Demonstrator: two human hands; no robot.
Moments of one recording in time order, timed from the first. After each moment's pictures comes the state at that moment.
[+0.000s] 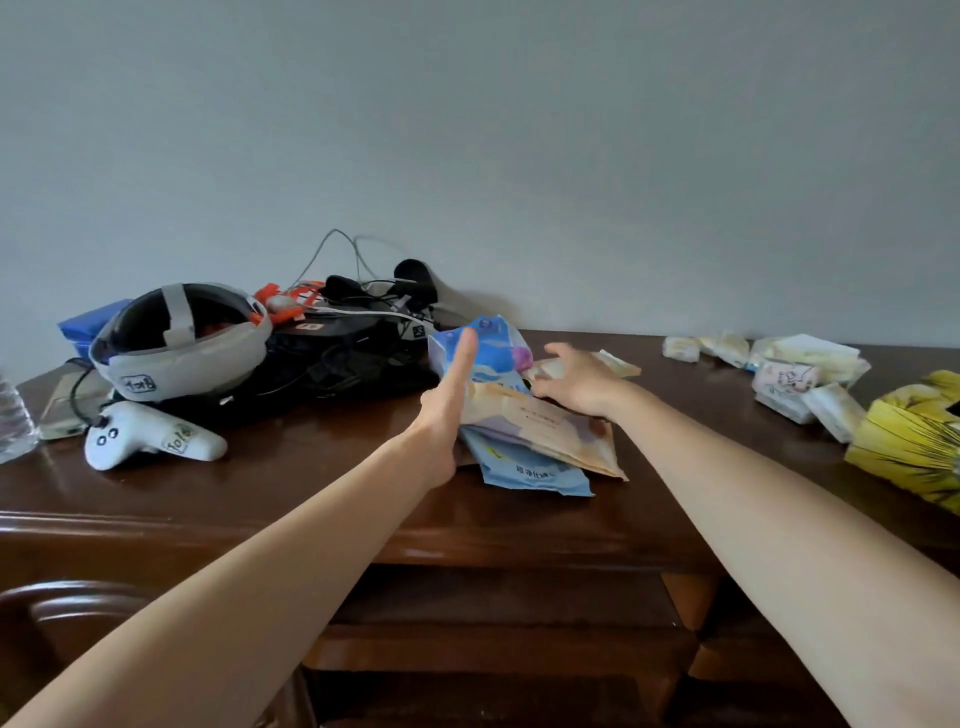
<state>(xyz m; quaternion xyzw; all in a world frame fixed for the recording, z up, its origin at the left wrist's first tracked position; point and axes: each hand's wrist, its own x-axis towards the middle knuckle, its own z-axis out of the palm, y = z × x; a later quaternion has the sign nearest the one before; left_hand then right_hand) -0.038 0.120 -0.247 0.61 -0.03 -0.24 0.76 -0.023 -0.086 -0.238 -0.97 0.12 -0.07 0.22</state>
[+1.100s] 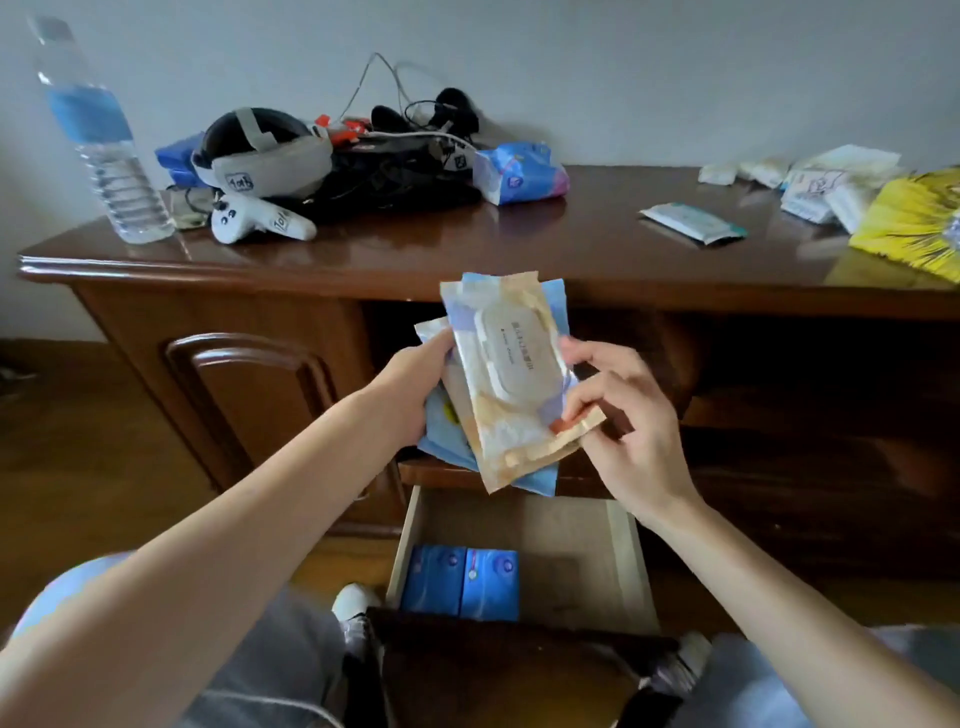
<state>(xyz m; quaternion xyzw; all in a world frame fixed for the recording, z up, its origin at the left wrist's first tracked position) -0.226 0.241 -0.336 0.68 0.13 -0.22 0.69 -0.340 0.046 -0.379 -0.81 -0.19 -0.37 0.41</state>
